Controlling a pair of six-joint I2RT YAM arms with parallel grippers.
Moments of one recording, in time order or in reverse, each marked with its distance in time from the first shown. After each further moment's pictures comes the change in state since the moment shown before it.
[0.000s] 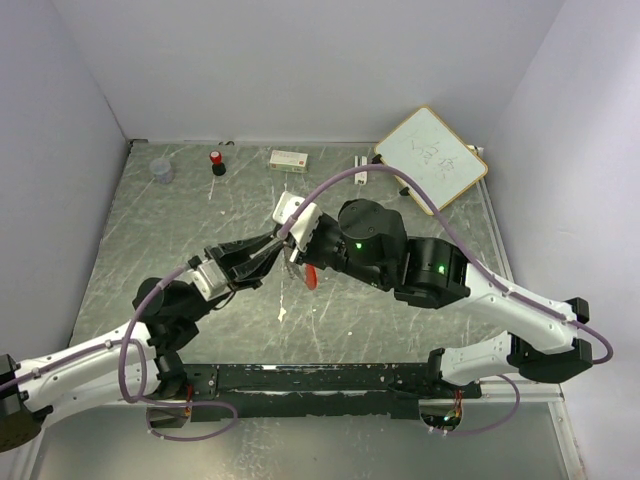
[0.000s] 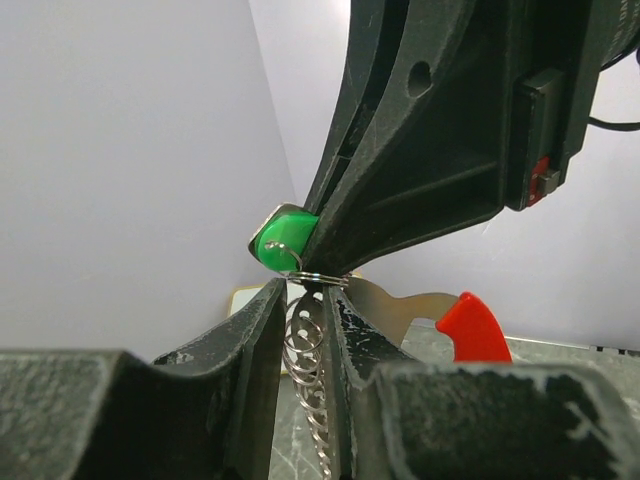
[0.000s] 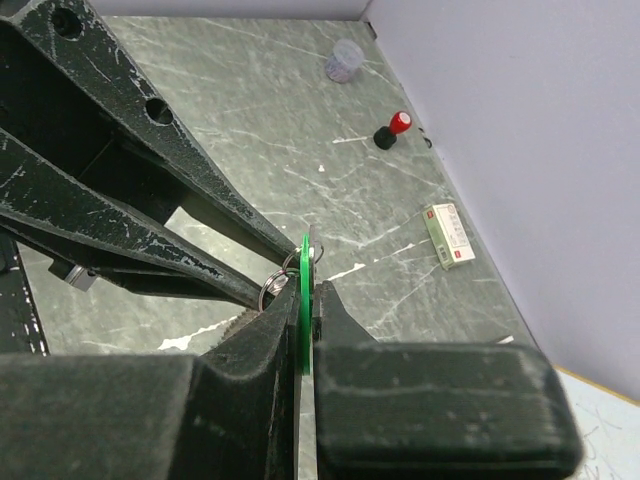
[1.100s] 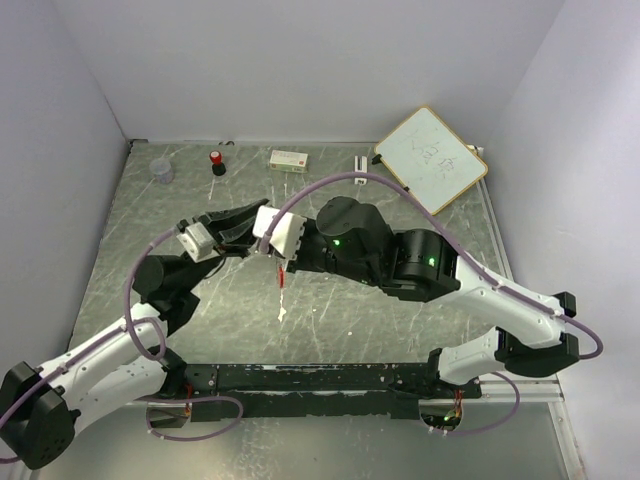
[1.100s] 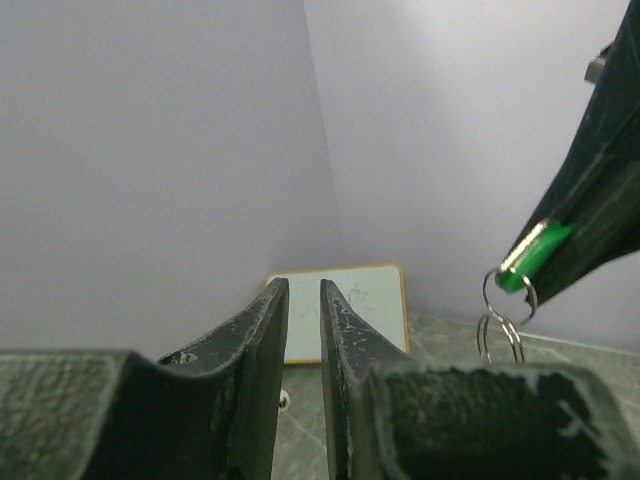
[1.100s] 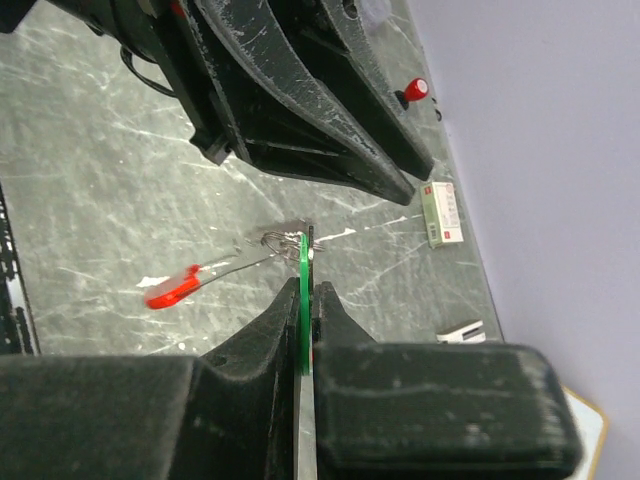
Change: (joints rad) left arm 0.371 0.132 0.006 0.179 0.251 -0.242; right arm 0.010 0.100 0.154 -0.216 -0.012 -0.100
